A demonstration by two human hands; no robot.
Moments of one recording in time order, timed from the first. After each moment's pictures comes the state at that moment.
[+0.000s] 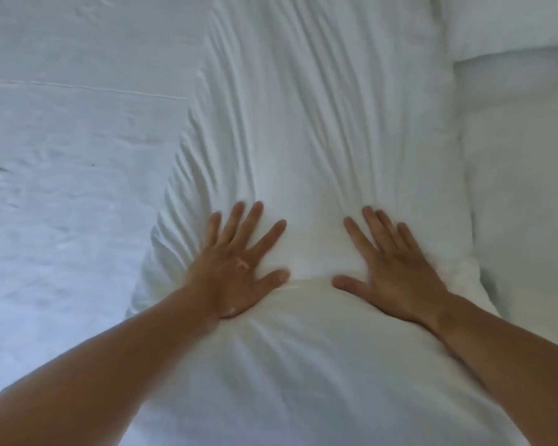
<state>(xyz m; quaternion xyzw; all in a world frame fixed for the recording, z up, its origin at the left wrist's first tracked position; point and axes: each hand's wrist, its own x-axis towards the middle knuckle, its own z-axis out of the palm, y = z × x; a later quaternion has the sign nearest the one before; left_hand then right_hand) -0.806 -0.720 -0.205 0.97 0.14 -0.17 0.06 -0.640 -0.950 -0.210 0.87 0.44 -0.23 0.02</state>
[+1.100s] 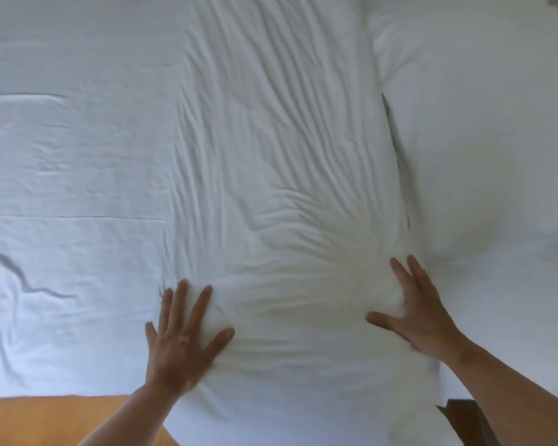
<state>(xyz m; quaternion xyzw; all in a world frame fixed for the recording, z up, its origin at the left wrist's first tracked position) -1.265 -0.943 -0.160 0.91 0.34 -0.17 0.19 -0.999 -1.284 -0.154 0.90 0.14 -0.35 -0.21</state>
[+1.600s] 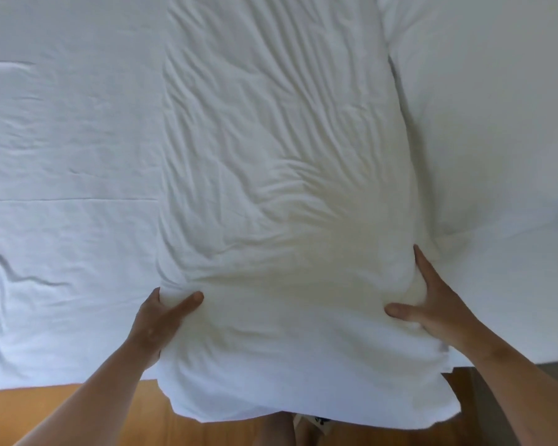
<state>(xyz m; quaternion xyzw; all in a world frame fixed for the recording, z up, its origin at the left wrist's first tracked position) -1.264 -0.890 -0.158 0.60 0.59 -0.13 0.53 -1.022 -1.289 -0.134 0.85 0.00 -0.41 -0.33</state>
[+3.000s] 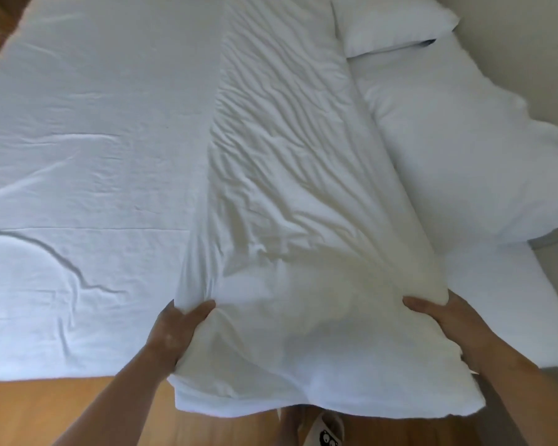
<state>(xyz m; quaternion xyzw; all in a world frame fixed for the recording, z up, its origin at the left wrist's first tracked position) -1.293 -0.920 -0.031 0.63 0.53 -0.05 0.56 -1.061 -1.304 -0.001 0.76 -0.12 -0.38 -0.52</state>
